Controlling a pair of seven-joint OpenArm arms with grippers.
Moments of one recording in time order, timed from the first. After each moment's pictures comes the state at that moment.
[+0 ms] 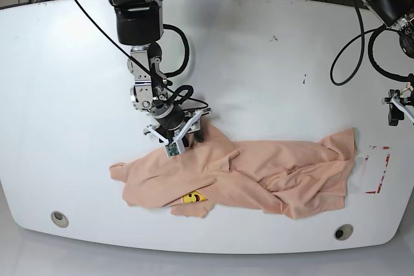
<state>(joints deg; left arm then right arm) -7.1 -23.3 -40.1 96.2 -20.4 -37.6 68.7 13.7 -2.3 -0.3 55.0 -0.9 19.5 -16.5</state>
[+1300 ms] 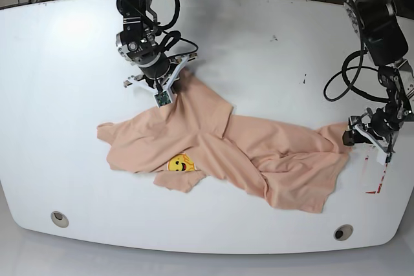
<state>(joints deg) -22.9 -22.7 -25.0 55.5 -19.5 -36.5 47.8 -10.7 -0.6 -0.3 92.2 -3.7 19.4 -36.4</state>
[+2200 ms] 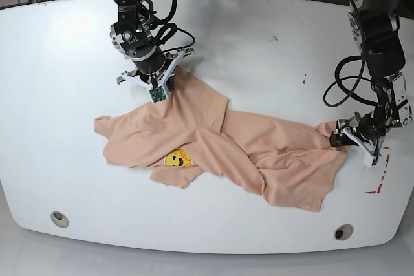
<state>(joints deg) -26.9 -23.3 -17.0 42.6 -19.8 -36.5 40.4 -14.7 -0.4 -0.2 101.6 -3.9 19.4 -39.5</state>
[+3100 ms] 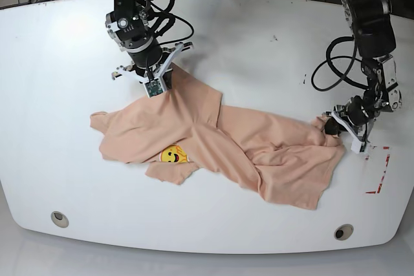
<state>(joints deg) -17.9 -21.2 -16.0 50.8 -22.2 -37.8 38.2 -19.5 -0.4 -0.2 110.4 -4.0 19.4 -39.7</state>
